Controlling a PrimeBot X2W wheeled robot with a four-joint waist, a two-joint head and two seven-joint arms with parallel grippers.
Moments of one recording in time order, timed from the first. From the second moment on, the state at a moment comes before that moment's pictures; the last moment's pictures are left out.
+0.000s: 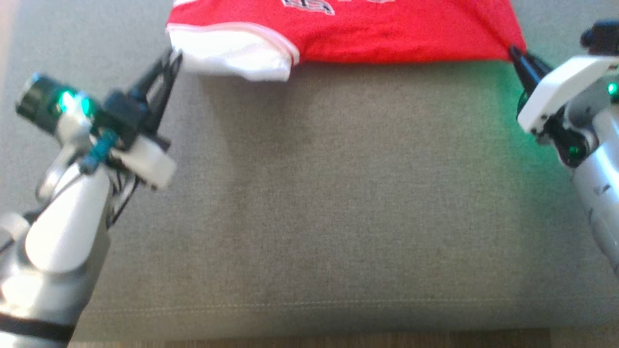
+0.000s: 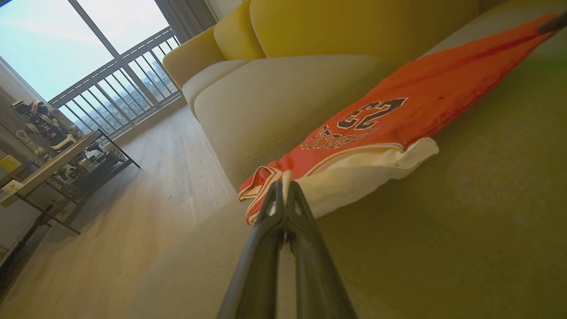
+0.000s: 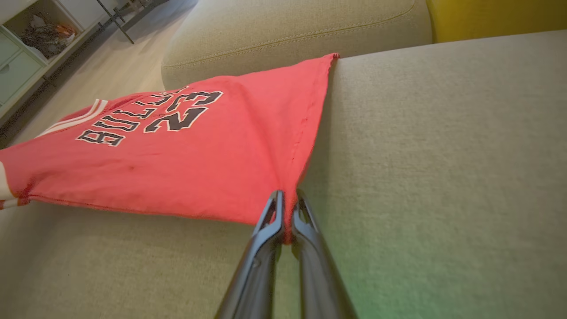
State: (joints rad) left arm -0.65 0.37 -0.45 0.38 -0.03 -0.13 -0.26; right arm -0.96 -0.35 0.43 1.02 0.77 0.13 -0.01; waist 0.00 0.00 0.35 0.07
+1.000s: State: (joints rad) left arm -0.41 0.65 -0.93 0.36 -0.35 -0.13 -0.14; right arm -0.76 -0.43 0.73 0.97 0.94 0.13 0.25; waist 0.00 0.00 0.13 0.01
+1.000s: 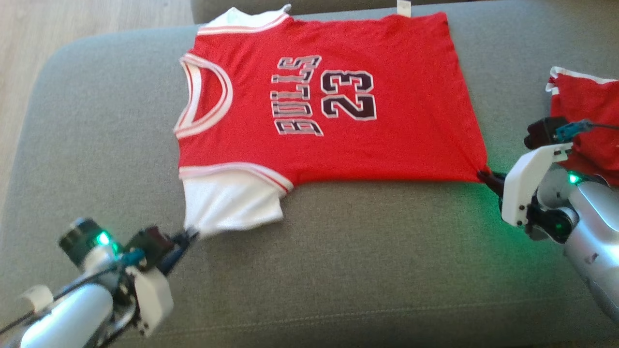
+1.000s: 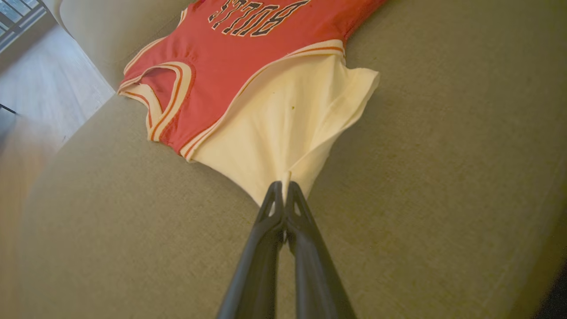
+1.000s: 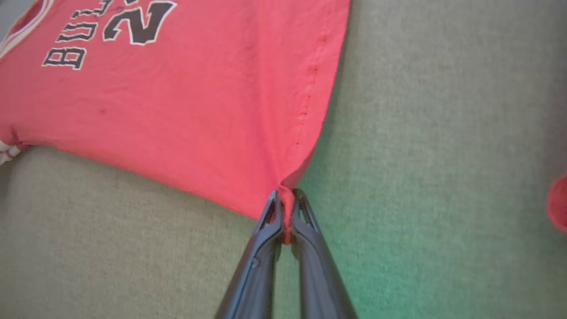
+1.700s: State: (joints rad) left arm -0.41 0.88 -1.17 0.10 -0.78 -0.13 0.08; right arm -0.70 -0.55 0.84 0.80 1.12 0.13 0.56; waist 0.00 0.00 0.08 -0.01
